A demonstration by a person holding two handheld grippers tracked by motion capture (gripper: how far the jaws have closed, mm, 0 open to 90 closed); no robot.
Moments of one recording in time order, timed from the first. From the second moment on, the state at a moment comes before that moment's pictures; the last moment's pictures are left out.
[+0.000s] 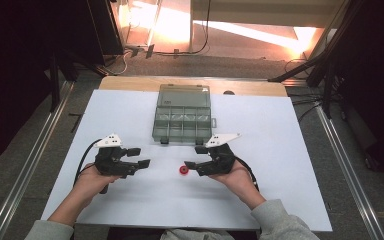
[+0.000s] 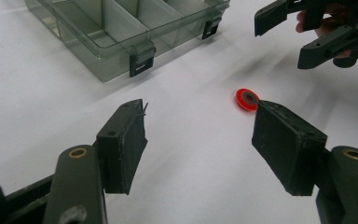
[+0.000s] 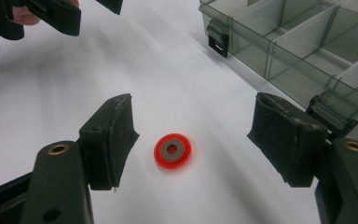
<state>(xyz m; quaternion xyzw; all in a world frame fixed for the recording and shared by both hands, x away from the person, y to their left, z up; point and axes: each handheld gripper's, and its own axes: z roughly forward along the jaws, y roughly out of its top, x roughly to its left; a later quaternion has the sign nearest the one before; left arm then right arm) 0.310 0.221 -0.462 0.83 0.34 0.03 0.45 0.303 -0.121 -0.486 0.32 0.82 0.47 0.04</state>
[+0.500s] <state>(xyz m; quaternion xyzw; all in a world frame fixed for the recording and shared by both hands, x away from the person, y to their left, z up) 0.304 0.227 -0.461 0.83 0.34 0.03 0.45 0.302 -0.106 -0.495 0.31 0.84 0.44 0.03</state>
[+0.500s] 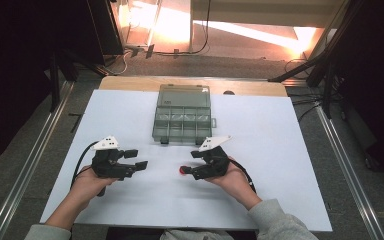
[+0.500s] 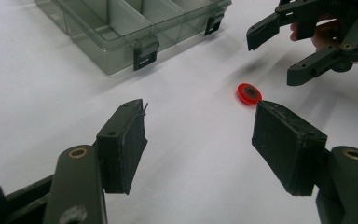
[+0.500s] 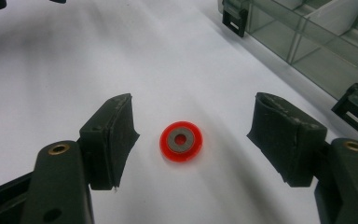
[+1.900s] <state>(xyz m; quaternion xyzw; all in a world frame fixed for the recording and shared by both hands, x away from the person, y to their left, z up) 0.301 0.238 -0.464 0.82 0.35 0.04 0.45 0.300 -0.075 -0.505 0.27 0.90 0.34 0.05</state>
